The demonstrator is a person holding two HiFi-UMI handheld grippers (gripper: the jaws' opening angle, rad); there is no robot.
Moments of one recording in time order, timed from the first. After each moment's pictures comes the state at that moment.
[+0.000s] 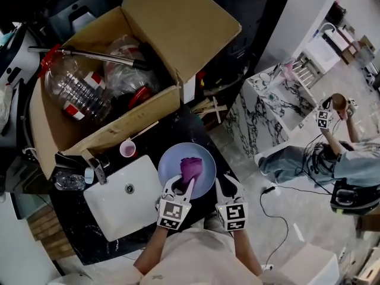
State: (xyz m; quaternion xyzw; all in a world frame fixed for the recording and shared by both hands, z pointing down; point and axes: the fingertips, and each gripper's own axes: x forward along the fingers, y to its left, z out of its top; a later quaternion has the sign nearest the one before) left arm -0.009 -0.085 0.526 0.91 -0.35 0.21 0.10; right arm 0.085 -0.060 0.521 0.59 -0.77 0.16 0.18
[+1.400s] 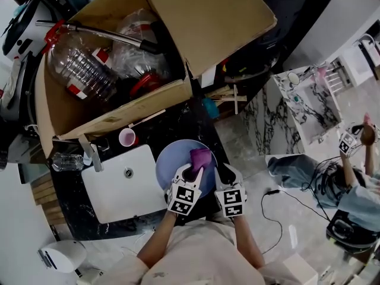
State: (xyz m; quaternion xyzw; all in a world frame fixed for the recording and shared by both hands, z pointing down) left arm 0.030 -0.137 0.606 0.85 -0.41 0.29 0.18; right arm 0.091 -0.131 0.600 0.48 -0.82 0.21 0.23
